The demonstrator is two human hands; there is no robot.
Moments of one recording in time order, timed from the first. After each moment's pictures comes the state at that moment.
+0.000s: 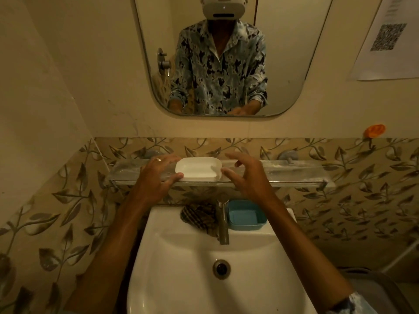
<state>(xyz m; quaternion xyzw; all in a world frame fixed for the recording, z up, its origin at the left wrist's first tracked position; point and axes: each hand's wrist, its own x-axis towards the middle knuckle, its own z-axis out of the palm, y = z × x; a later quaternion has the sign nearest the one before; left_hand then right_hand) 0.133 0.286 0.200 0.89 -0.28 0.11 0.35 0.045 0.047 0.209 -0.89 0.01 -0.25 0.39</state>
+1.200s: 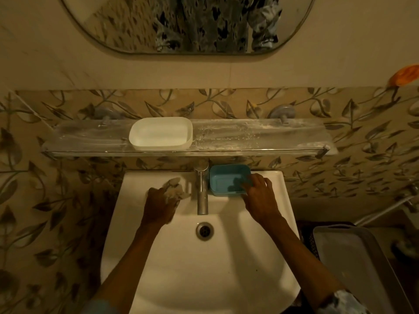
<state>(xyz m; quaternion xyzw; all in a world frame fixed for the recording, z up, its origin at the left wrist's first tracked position) 0.102 0.233 -0.011 0.95 -0.06 -0.05 0.30 0.007 -0.044 0.002 -0.99 0.07 -0.06 0.08</state>
